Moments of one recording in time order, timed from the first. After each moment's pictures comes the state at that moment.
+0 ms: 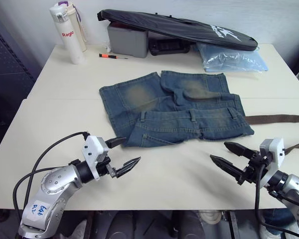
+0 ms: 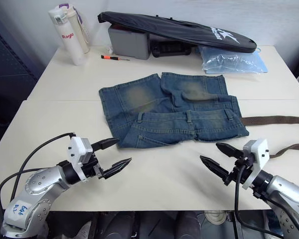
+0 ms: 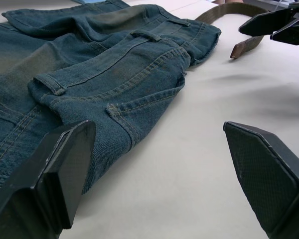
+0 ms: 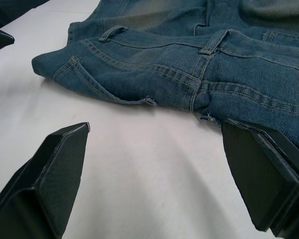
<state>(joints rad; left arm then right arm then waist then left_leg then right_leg) 0.09 0.53 0.08 -0.58 -0.47 0.44 -0.64 0.25 -0.63 -0.43 -0.50 0.75 0.55 0.77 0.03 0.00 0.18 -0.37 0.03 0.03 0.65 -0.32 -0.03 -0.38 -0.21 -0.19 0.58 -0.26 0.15</state>
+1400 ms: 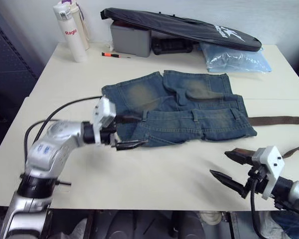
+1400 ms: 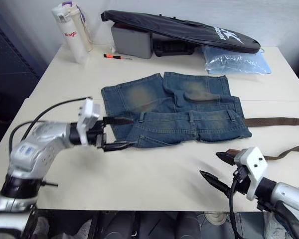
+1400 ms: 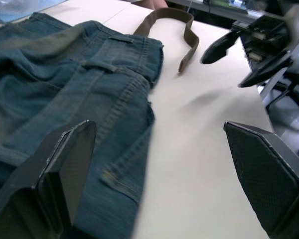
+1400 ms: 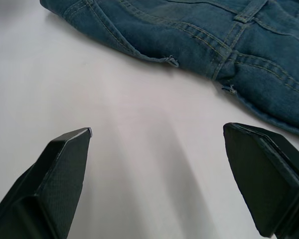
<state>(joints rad) -0.63 0.63 -0.10 -0.11 -0.54 0.58 -1.01 0.47 -0.77 -0.52 -0.74 0.65 0.62 0.77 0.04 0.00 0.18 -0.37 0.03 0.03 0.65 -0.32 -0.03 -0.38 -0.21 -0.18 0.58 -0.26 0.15</state>
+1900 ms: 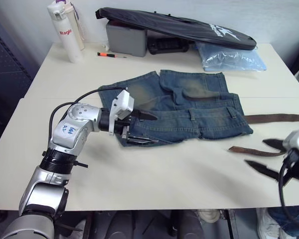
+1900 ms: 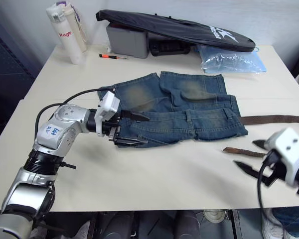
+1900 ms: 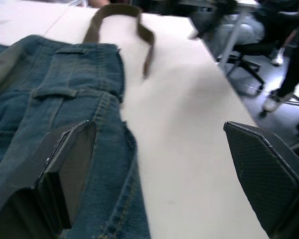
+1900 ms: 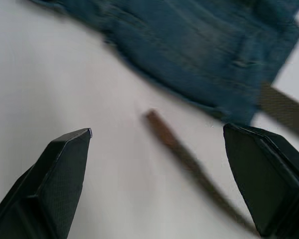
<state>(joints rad) -0.72 0.58 -0.17 0.06 -0.47 0.41 -1.27 0.28 -1.14 -0.64 -0.40 0.51 0.62 0.88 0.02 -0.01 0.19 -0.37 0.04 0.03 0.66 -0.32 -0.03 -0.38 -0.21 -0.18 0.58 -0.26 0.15</state>
